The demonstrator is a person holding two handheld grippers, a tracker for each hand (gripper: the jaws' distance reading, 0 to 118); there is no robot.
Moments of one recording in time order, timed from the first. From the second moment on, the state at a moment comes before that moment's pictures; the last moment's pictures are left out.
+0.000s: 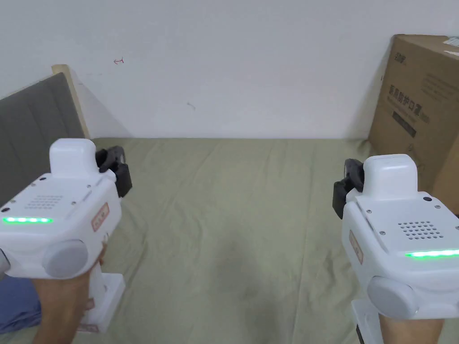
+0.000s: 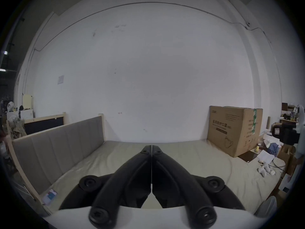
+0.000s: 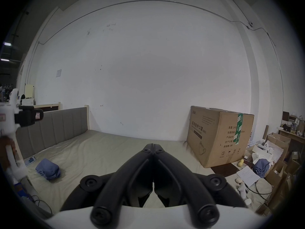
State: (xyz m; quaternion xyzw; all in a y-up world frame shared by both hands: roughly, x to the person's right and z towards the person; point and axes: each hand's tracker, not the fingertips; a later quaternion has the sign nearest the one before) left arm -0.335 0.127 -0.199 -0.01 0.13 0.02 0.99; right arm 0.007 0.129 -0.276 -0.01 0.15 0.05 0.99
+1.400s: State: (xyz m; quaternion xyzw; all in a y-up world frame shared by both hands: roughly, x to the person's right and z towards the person) left arm -0.300 0.100 -0.209 -0.02 0.08 0.03 1.00; right arm 0.020 0.118 -0.270 -0.01 0.14 0.04 0.99
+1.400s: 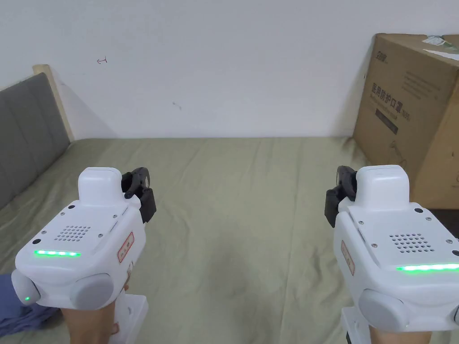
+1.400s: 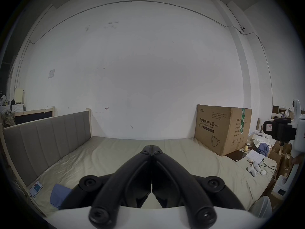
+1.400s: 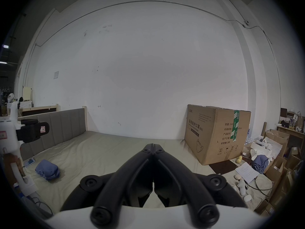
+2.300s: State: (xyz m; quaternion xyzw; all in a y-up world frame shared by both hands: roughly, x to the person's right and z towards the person) left arm -0.306 0.098 -0.206 -0.02 0.10 0.02 0.99; right arm 0.018 0.118 -0.271 -0.01 0.13 0.04 0.99
